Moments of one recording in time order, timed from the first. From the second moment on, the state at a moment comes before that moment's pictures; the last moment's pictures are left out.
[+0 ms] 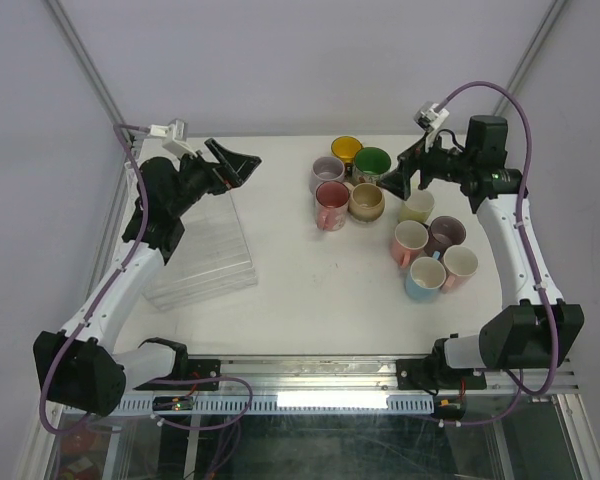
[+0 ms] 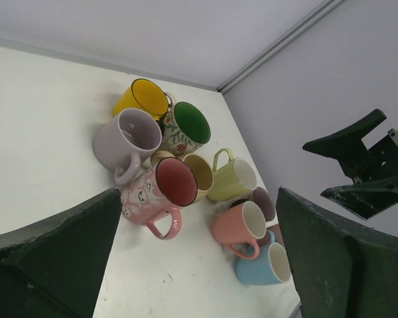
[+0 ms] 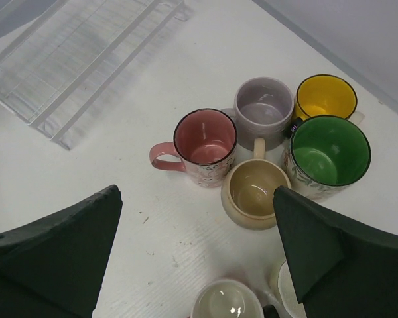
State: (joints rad) left arm -0.24 1.15 0.98 0.14 0.35 -0.72; right arm 0.03 1.37 1.39 -0.55 -0.88 -0.33
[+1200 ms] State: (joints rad) left arm -0.21 1.20 0.95 0.17 0.21 -0.89; right arm 0.47 1.85 1.68 -0.71 -0.11 -0.26
